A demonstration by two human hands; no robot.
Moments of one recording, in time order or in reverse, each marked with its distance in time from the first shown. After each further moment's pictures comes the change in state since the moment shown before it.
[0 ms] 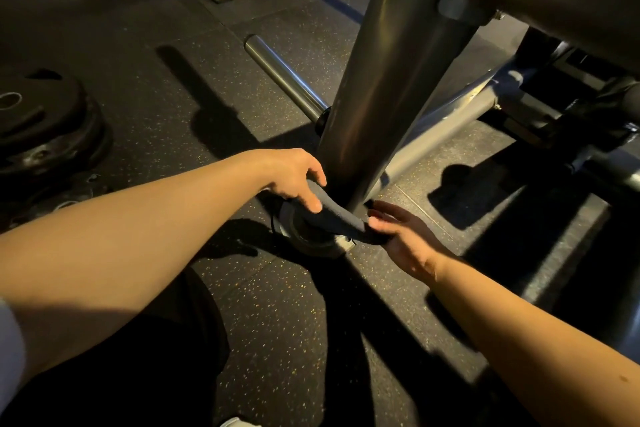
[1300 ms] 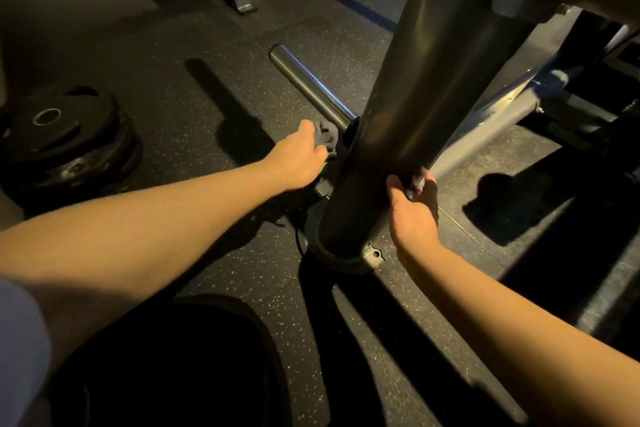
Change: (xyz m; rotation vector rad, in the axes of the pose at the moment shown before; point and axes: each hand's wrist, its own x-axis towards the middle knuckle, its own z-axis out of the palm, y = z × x) left_hand 0.025 -0.030 -0.010 -0.177 0.617 -0.086; right_hand 0.040 -0.005 0.077 -0.224 0.416 -0.423
